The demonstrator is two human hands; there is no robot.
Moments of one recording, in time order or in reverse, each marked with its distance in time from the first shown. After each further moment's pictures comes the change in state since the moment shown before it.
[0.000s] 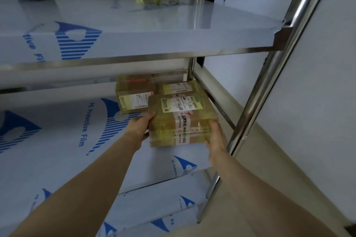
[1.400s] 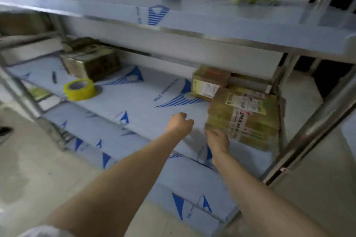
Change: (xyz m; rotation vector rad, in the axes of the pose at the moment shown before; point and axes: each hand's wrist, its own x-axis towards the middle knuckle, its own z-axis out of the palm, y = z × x) left_hand -0.087 -0.043 0.036 0.665 0.540 0.008; right_hand -0.017 0.014 0.029 -0.521 -0.646 -0.256
